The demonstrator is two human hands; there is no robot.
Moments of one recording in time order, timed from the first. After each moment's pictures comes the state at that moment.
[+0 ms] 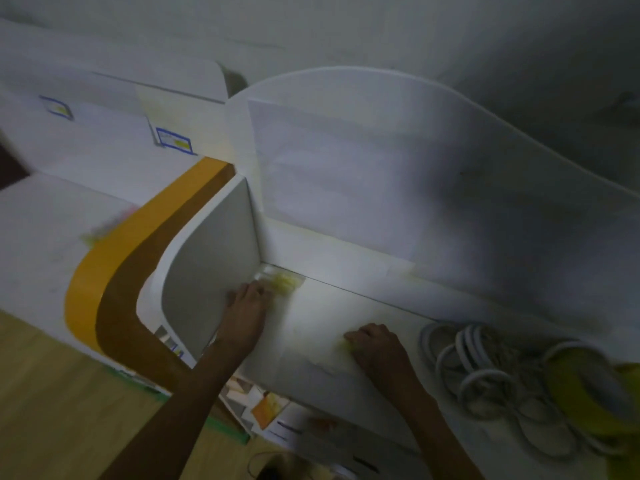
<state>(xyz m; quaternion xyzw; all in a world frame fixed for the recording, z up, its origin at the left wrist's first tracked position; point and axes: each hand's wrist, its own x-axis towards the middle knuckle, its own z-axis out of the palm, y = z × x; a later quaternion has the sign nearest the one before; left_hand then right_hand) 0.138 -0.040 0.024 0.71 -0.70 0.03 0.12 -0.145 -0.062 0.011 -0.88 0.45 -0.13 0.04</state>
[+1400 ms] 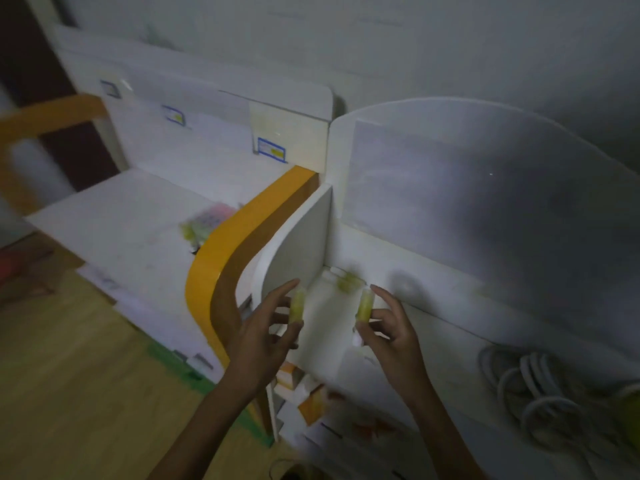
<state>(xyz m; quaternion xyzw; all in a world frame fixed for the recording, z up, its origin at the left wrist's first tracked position) 0.161 0.090 0.110 0.60 -0.54 -0.24 0.54 -0.043 -0.001 0.102 -0.63 0.40 -0.40 0.53</state>
